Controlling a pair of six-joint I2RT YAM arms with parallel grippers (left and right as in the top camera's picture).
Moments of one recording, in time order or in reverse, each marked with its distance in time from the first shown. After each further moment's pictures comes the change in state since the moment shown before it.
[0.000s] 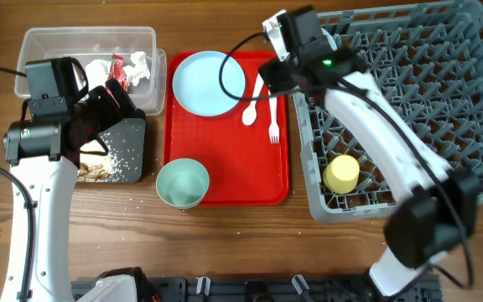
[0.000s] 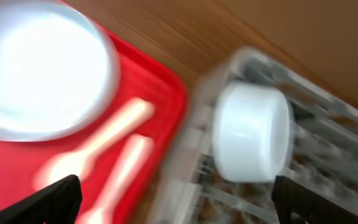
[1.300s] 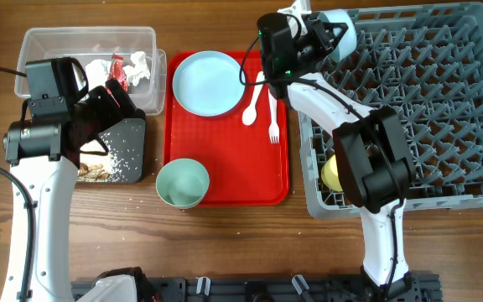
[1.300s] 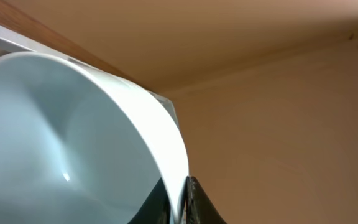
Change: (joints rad) left arm 0.000 0.000 0.000 0.000 0.000 0.000; right arm 0.007 0.430 -0.018 0.862 1.250 -0.566
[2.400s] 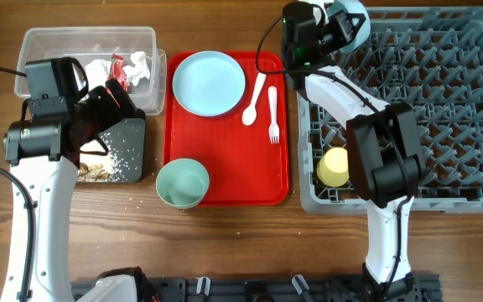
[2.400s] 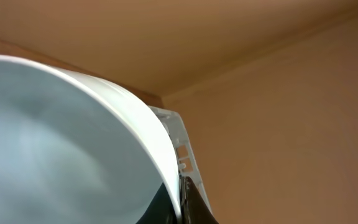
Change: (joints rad) left arm 0.000 0.000 0.000 0.000 0.000 0.000; right arm -0.098 0.006 0.008 0.117 -0.068 0.008
